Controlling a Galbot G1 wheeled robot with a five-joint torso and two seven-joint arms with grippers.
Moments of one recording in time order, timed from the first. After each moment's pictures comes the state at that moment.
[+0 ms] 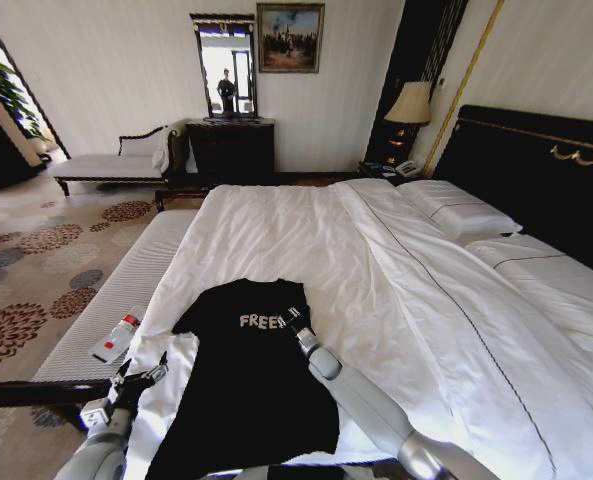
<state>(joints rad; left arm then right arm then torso) 1.81 -1.13 -0.76 -2.00 -0.57 0.06 -0.18 -0.90 1.24 -0.15 1.38 0.05 0.18 0.06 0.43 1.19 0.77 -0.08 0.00</state>
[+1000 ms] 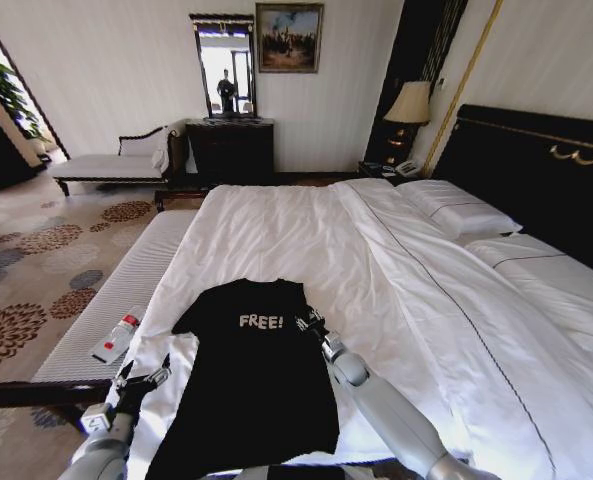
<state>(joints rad) 1.85 -1.15 -0.77 -2.04 -0.56 0.06 -0.18 -0.89 1.21 -0.07 1.28 0.20 0.17 0.02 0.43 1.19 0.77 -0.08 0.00</state>
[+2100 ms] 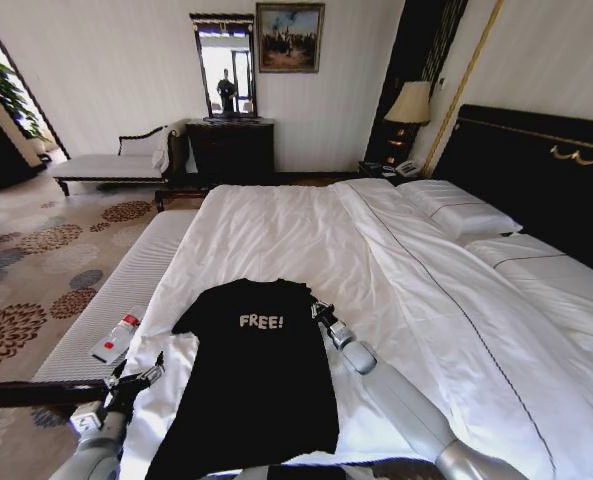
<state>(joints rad) 1.85 -1.14 -0.80 -2.04 -0.61 0.06 -0.17 -0.89 1.10 -0.05 1.37 0.00 0.15 0.09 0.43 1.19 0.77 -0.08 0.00</state>
